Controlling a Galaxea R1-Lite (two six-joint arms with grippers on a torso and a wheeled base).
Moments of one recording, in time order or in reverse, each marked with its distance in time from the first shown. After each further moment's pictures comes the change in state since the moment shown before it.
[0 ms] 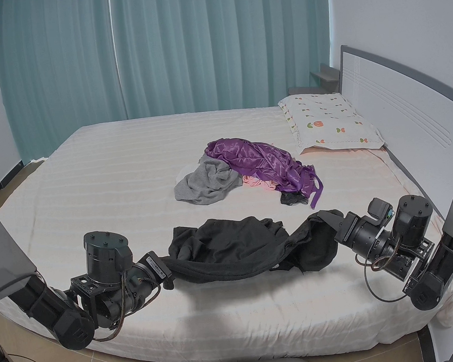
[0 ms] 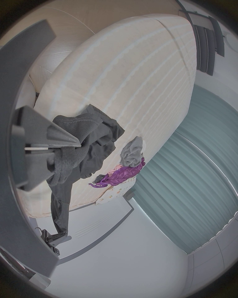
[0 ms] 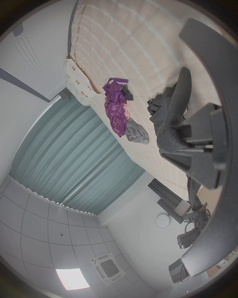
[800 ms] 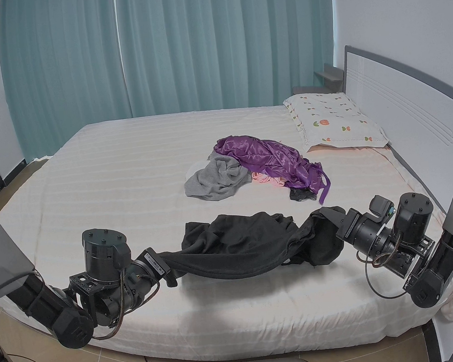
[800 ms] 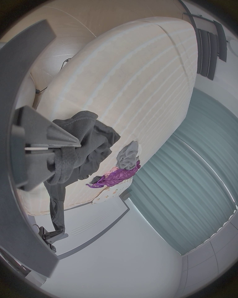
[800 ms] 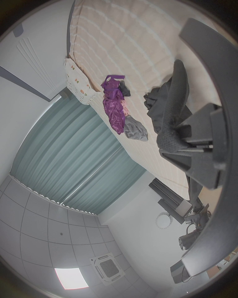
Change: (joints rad) left arm 0.005 -0.008 -0.009 0.000 0.006 -0.024; right arm -0.015 0.002 -0.012 0.000 0.000 0.002
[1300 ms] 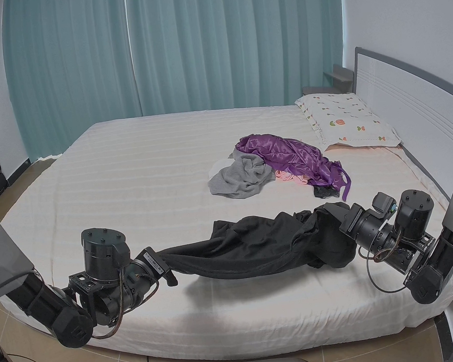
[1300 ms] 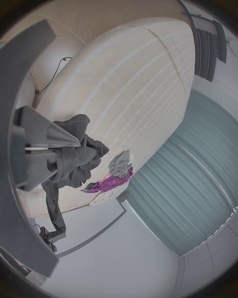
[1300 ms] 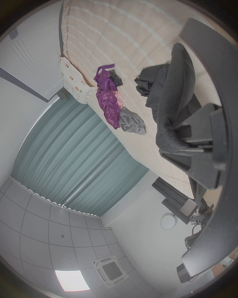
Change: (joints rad) left arm 0.003 0.000 -0.001 0.000 0.001 0.002; right arm -0.034 0.010 -0.017 0.000 0.000 0.033
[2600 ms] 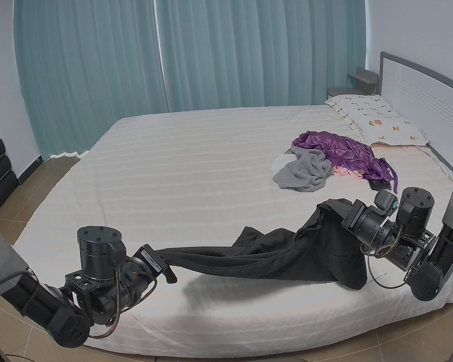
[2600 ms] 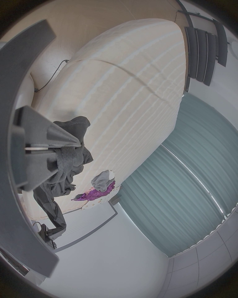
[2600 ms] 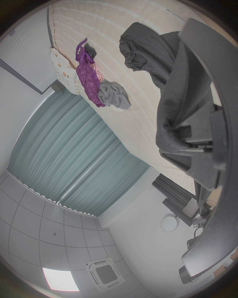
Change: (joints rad) left arm 0.003 -0.024 0.001 0.001 0.000 0.000; right arm -0.019 0.005 -0.016 0.000 0.000 0.004
